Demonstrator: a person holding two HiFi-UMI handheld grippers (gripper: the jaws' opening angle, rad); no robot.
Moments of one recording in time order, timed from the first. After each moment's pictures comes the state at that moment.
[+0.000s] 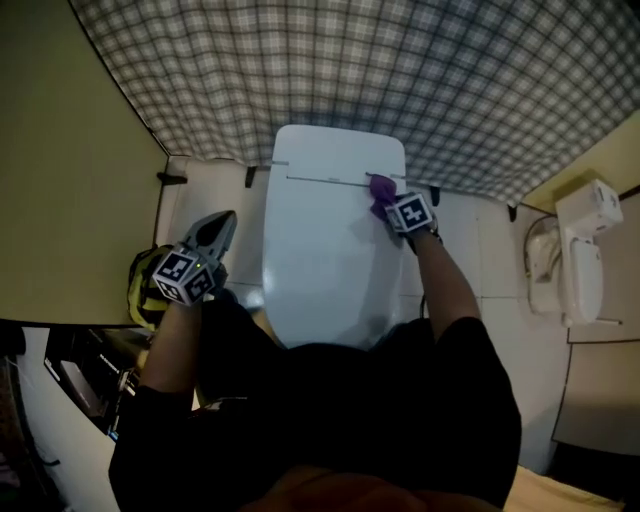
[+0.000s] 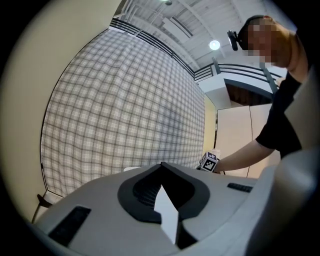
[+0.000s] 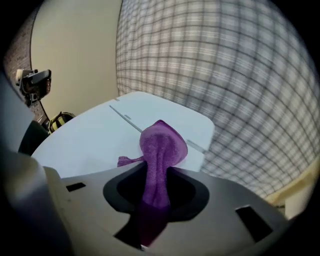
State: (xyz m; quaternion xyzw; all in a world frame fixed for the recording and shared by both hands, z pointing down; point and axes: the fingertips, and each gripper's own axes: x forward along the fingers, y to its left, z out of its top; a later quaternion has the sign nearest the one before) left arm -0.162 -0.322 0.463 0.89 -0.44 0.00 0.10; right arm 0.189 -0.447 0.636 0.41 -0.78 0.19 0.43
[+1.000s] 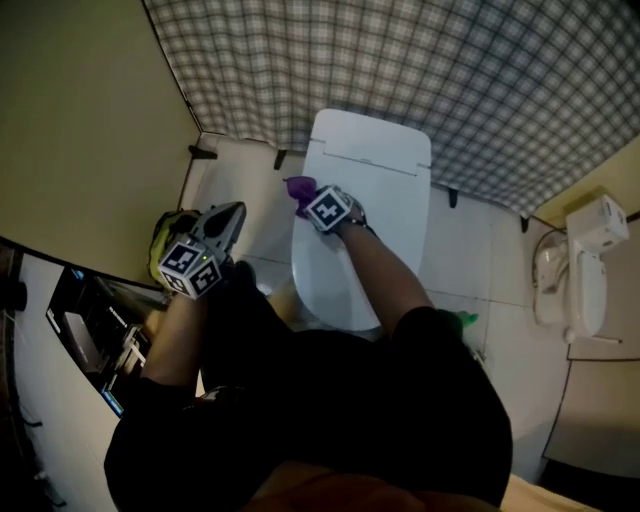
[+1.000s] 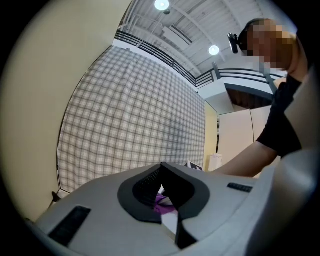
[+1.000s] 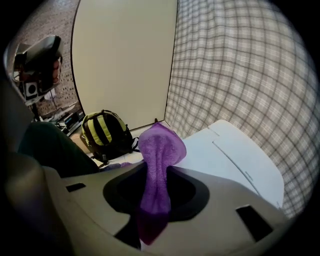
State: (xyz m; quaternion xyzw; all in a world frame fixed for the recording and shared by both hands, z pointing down) left arm -0.200 -0.212 0.436 0.88 -0.46 -0.02 0.08; right arm -0.085 -0.334 0.637 0.28 -0.84 0.08 0.47
